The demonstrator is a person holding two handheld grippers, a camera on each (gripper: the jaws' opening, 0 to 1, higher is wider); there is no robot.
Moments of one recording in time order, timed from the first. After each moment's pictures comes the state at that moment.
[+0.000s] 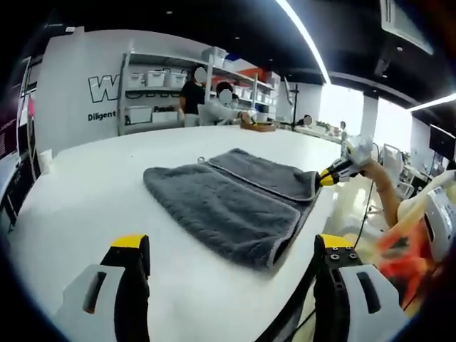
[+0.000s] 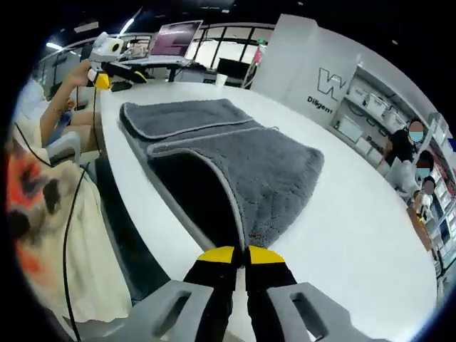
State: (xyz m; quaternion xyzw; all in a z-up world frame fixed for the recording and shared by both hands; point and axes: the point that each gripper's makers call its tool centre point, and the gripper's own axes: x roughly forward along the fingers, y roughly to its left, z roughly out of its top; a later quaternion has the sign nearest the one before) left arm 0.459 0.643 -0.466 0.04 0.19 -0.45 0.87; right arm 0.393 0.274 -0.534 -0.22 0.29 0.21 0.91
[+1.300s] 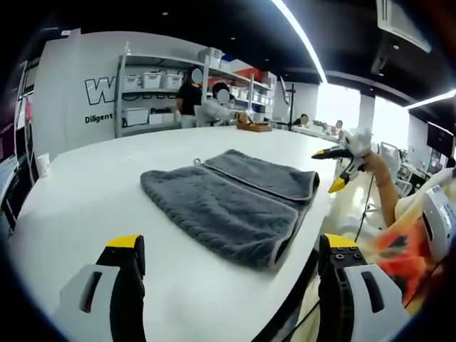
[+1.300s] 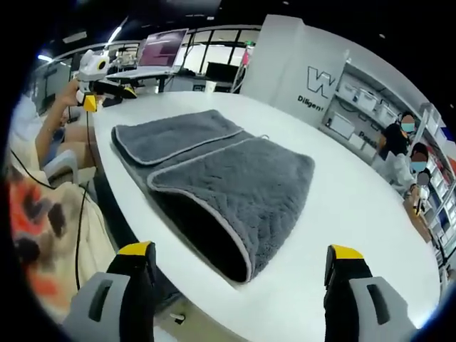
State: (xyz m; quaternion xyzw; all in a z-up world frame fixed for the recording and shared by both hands) left arm 0.454 0.638 -0.461 0.05 0.19 -0.46 0.87; right arm 0.392 0.291 -0.501 -0.20 0.28 0.20 0.92
